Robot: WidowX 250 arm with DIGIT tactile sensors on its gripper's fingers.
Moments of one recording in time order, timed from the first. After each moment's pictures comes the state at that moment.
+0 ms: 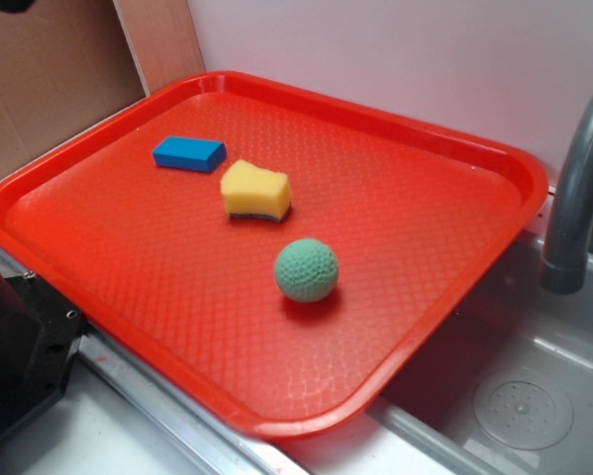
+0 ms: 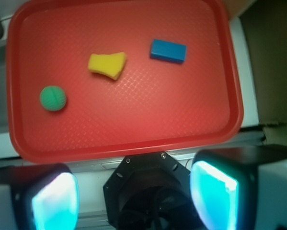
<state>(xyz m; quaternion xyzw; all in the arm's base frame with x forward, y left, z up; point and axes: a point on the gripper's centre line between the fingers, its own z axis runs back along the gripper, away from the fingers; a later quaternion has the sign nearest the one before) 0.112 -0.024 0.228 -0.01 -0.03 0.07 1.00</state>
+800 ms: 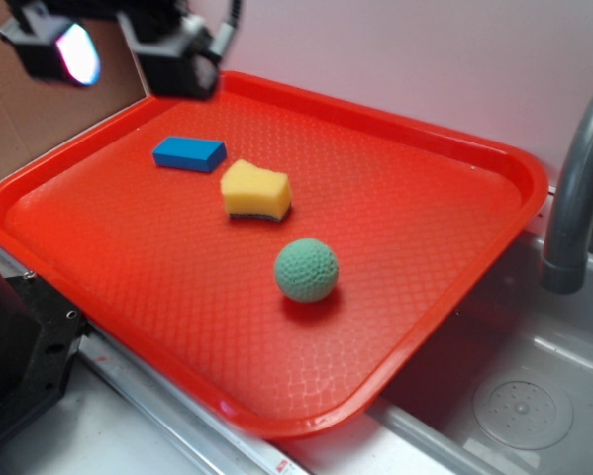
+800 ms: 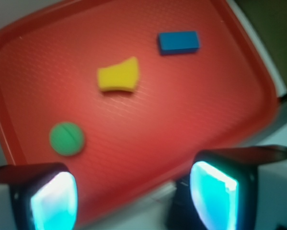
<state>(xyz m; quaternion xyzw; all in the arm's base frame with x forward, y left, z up) 0.158 -0.084 0.156 0.03 -0.06 0.22 0.97</state>
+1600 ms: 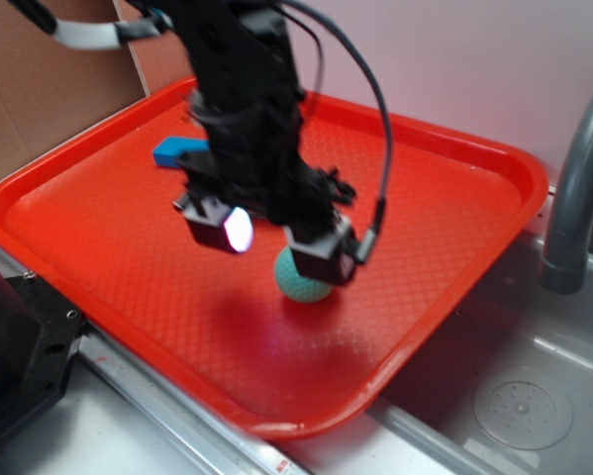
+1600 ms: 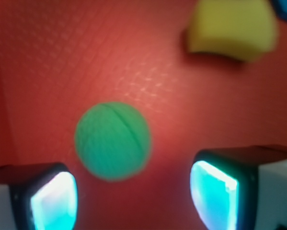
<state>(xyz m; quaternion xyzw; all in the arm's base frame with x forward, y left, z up) 0.187 -0.130 0.044 -0.02 -0.03 0.14 0.99</state>
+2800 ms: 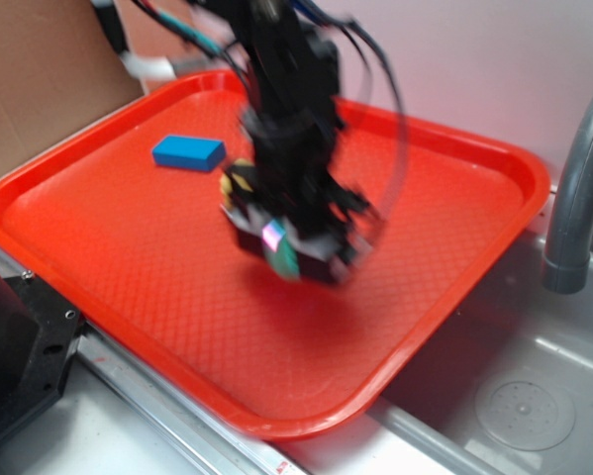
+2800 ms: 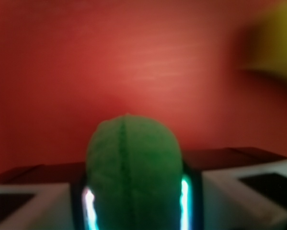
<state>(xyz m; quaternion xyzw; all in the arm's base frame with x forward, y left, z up) 0.213 -0.089 0.062 -0.04 0.02 0.11 0.99</state>
